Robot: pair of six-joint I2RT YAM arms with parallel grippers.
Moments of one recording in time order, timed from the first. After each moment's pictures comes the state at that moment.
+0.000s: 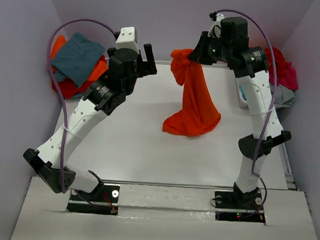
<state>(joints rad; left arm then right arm) -0.65 1.37 1.65 -0.47 -0.54 -0.35 0.45 1.93 2.57 -1.08 -0.18 0.37</state>
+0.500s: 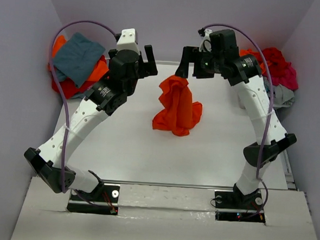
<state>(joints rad) -0.65 1.37 1.62 -0.45 -0.54 -0.37 0.51 1.79 2.31 -1.06 -0.19 0.33</state>
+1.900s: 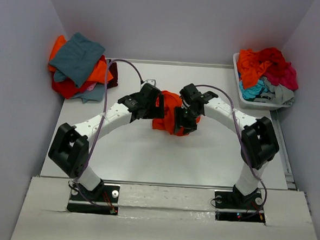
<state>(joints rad) -0.65 1.54 1.20 -0.53 -0.23 -0.58 0.59 1.80 1.42 -0.85 -0.24 0.52</state>
